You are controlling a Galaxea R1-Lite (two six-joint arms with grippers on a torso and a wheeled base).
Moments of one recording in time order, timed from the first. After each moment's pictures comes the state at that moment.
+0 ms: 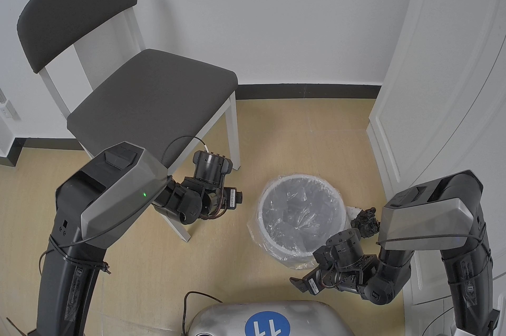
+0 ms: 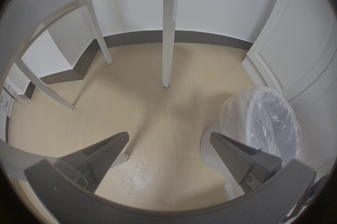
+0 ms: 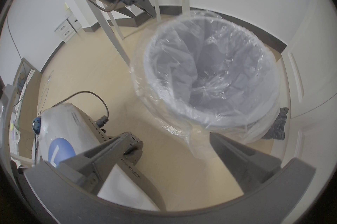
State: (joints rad) left arm -0.46 2.55 -1.49 -0.37 0.23 -0.24; right arm 0.60 2.47 -0.62 -1.09 -0.08 -0.06
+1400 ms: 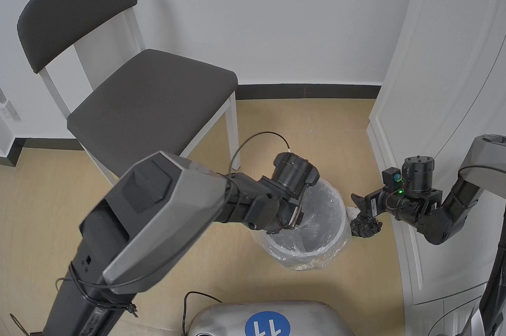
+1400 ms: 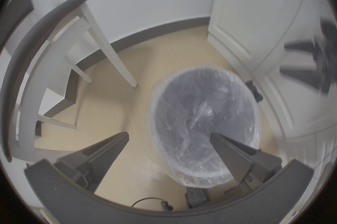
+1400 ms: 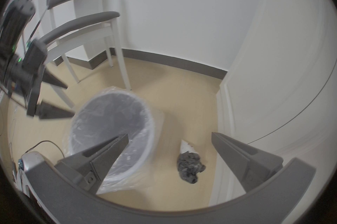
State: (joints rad) left arm -0.77 2.54 -1.82 0.15 0.41 -0.18; right arm 0.23 2.14 -0.66 -1.06 -0.09 -0.20
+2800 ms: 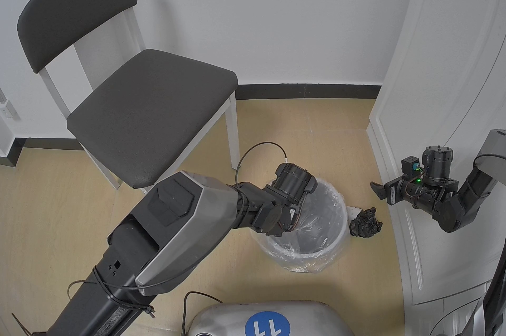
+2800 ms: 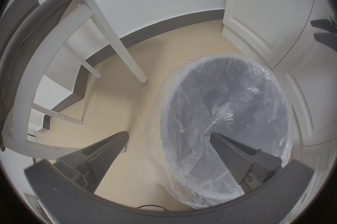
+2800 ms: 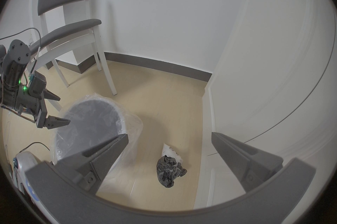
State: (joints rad) left arm -0.75 2.70 -1.99 0.19 0.52 -0.21; right arm 0.09 2.10 -0.68 -1.03 -0.02 -0.25
